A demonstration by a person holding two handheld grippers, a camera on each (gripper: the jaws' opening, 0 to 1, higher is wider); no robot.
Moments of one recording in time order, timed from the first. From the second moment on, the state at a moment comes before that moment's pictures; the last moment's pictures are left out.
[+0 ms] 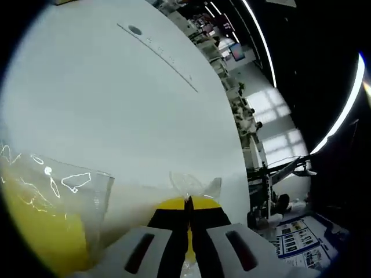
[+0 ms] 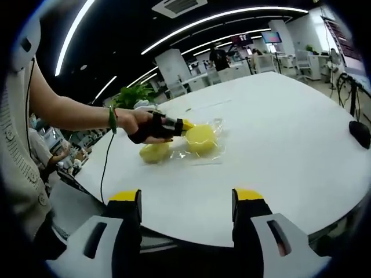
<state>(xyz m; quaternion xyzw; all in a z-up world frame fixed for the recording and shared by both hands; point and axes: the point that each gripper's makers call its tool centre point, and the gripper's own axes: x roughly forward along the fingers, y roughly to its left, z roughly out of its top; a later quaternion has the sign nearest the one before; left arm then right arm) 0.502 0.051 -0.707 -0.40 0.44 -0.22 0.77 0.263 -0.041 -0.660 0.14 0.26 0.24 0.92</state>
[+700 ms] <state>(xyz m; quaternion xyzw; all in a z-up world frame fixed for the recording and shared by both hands) 0.445 0.014 -0.619 -0.16 0.32 -0.45 0.82 0.254 -0.038 -0.642 0.12 0.23 0.25 0.93</state>
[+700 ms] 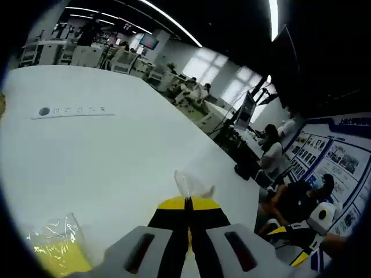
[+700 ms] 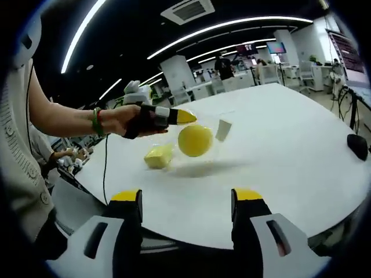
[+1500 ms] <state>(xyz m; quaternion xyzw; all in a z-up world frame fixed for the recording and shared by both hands) 0.392 0.037 -0.528 -0.12 0.28 -0.52 0.80 0.273 -0.035 -0.597 0.07 0.20 0.28 0.94</state>
